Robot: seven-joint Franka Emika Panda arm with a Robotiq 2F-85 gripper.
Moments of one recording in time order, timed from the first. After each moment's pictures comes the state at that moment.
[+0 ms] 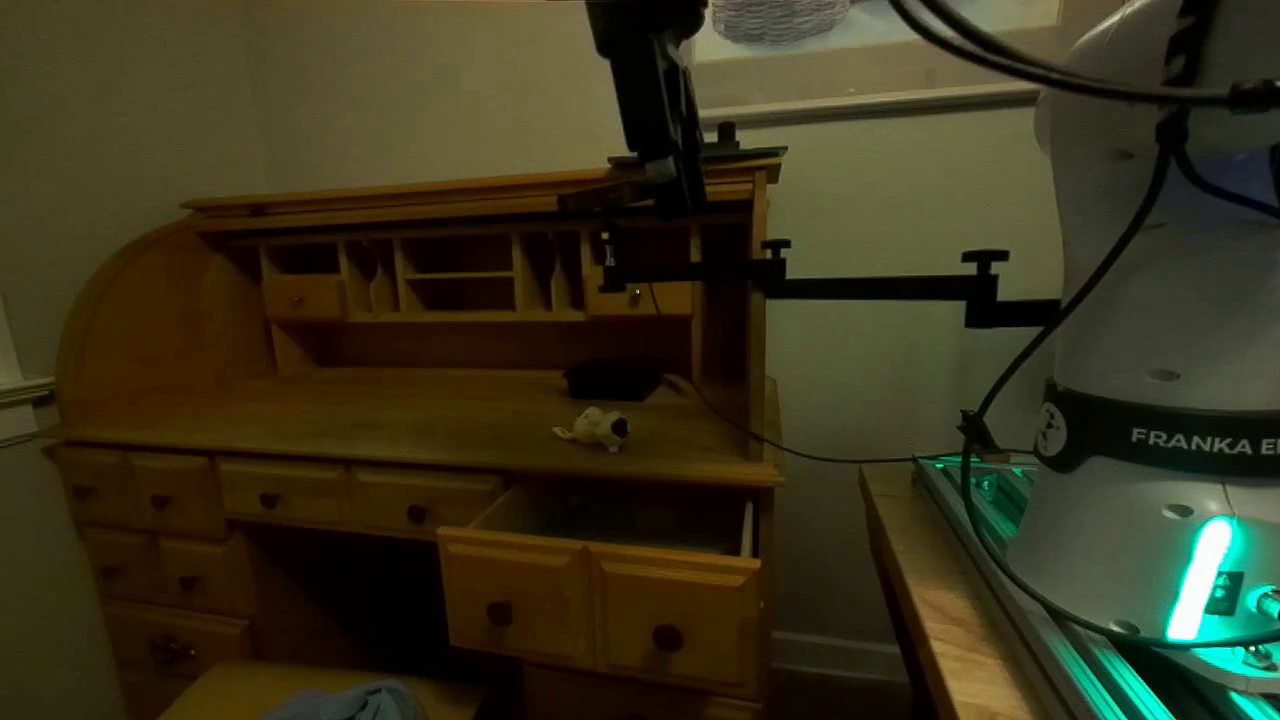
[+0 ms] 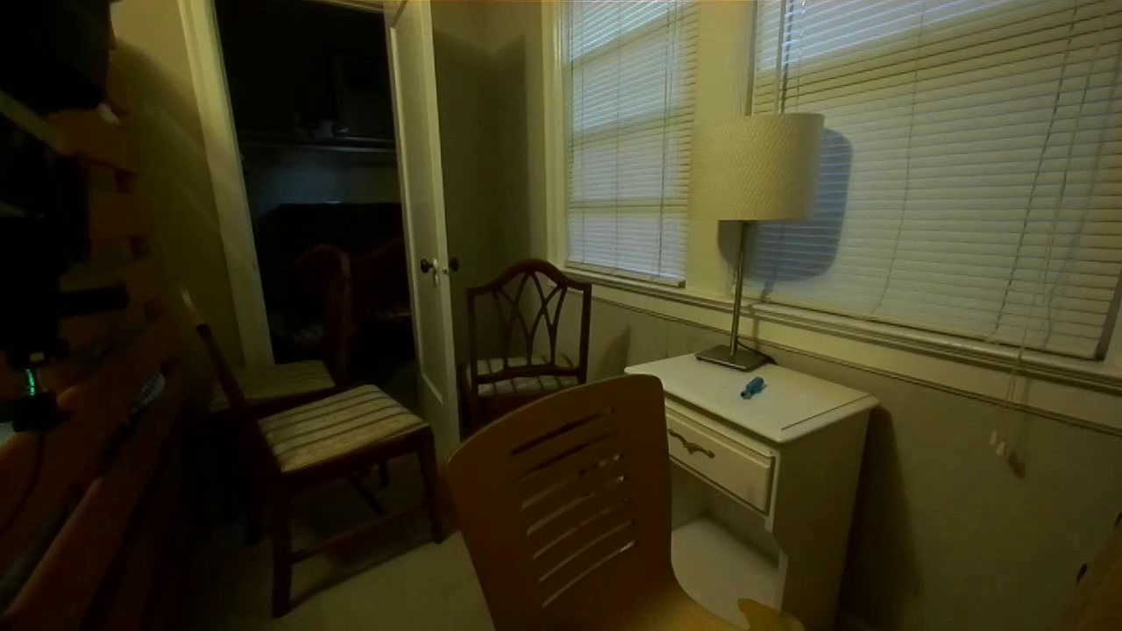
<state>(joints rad) -0.01 -0.62 0.12 -2.64 -0.11 1.87 0.15</state>
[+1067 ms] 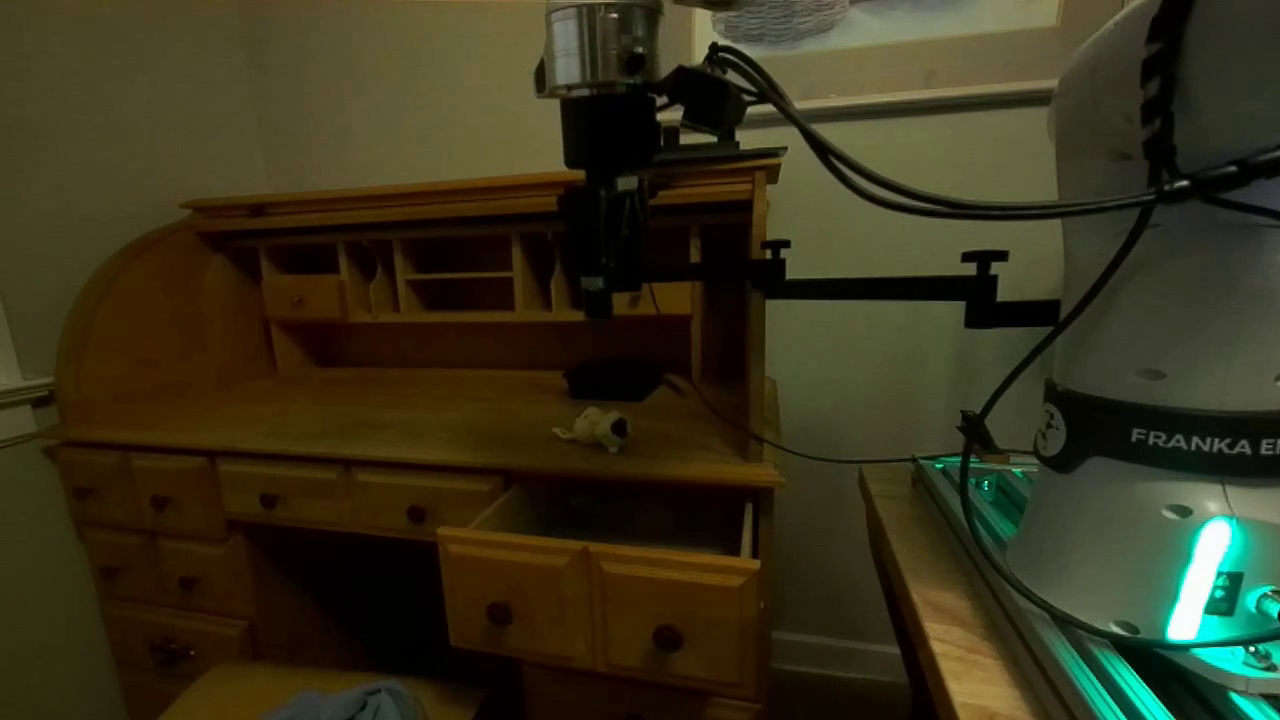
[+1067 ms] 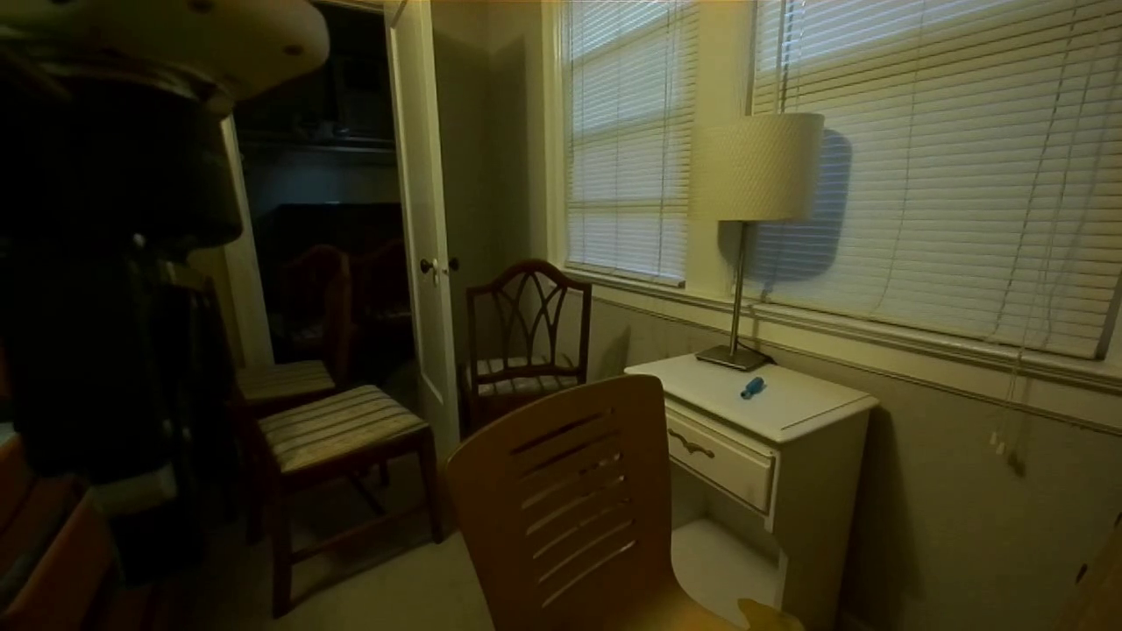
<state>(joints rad) -0.10 -0.46 0.06 -2.76 -0.24 2.36 0.14</state>
